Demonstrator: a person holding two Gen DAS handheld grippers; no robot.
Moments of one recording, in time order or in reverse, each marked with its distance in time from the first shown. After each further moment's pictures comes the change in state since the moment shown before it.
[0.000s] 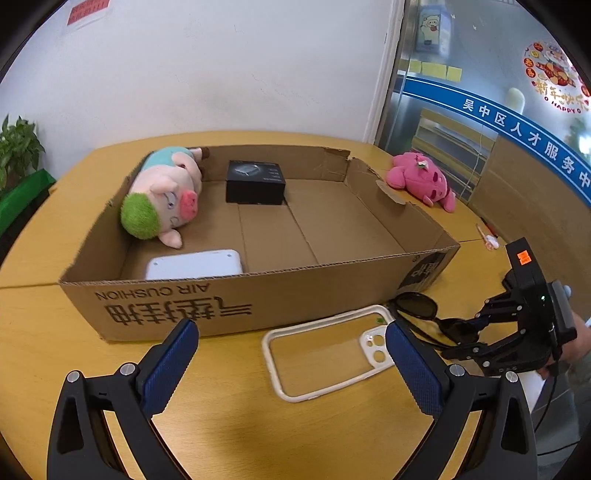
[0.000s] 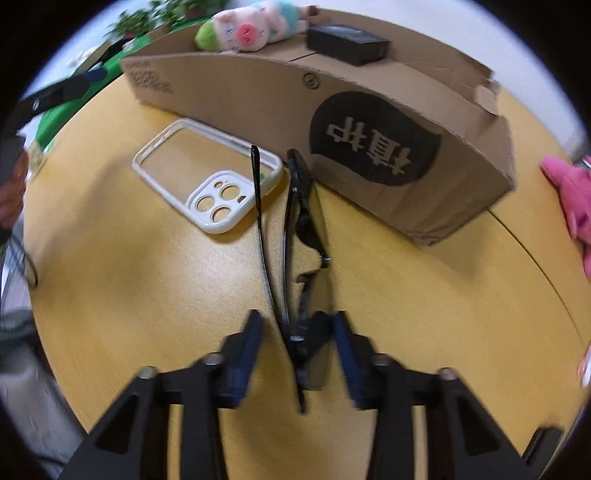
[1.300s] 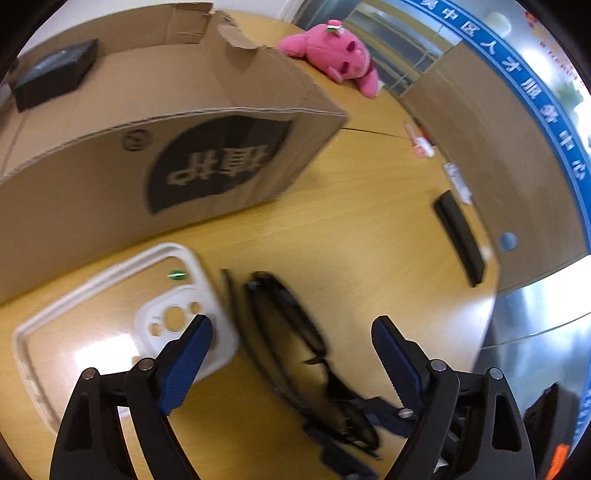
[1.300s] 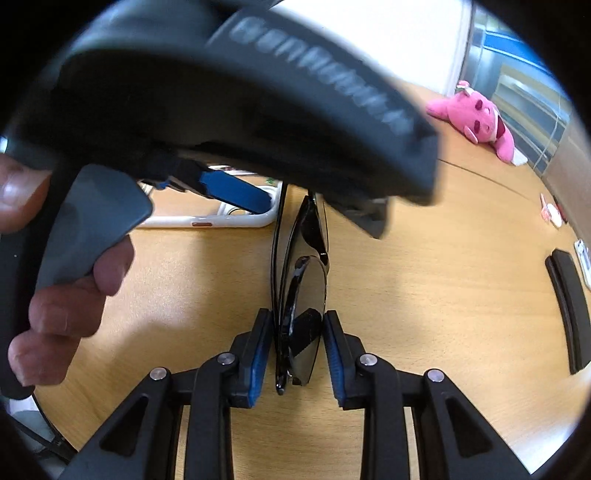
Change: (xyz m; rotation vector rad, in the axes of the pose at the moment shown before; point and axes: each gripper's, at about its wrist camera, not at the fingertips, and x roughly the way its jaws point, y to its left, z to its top) left arm 0.141 -0.161 -0.005 0.019 0.498 -0.316; right arm -0.037 0.091 -0.075 0.418 -0.228 -0.218
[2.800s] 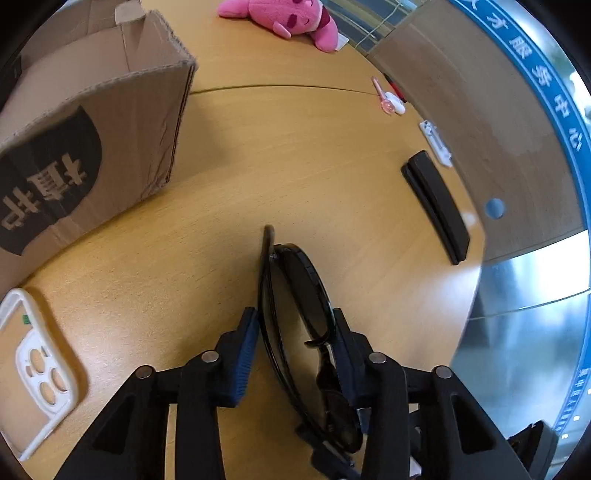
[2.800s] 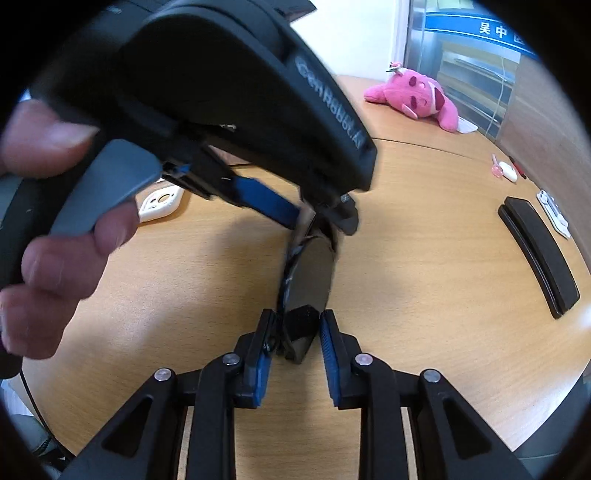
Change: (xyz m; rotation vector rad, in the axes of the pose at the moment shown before) left arm 0.038 -0.054 0.022 0.069 0.149 -0.095; right arm 0.004 -0.052 -0.019 0.134 -0.039 -0.097
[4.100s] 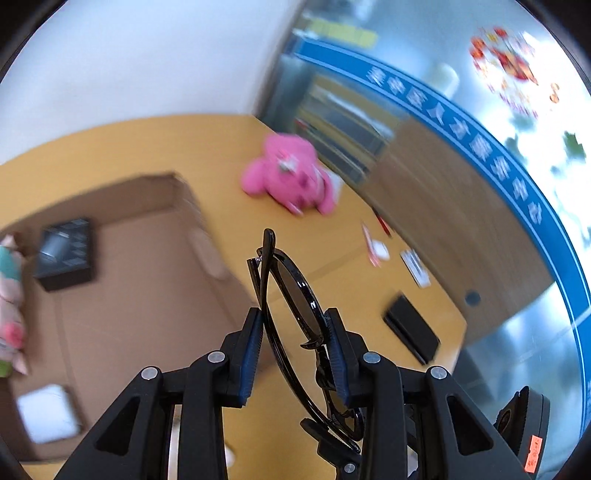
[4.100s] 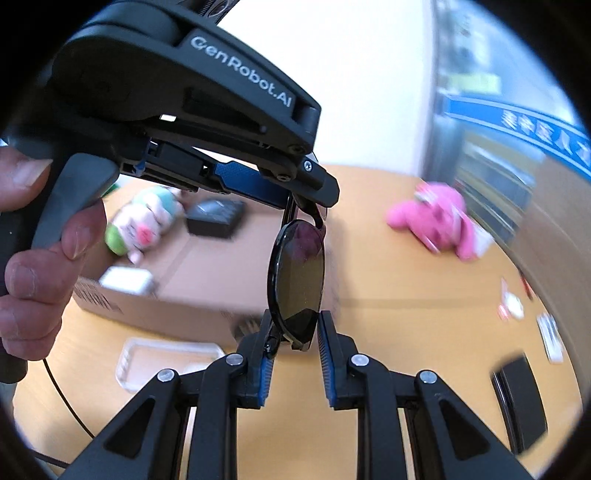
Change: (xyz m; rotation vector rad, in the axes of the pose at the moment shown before) left arm -0.211 0.014 0.087 0.070 -0.417 0.076; right arm -0.042 0.019 0.156 -0.088 -0.281 0.053
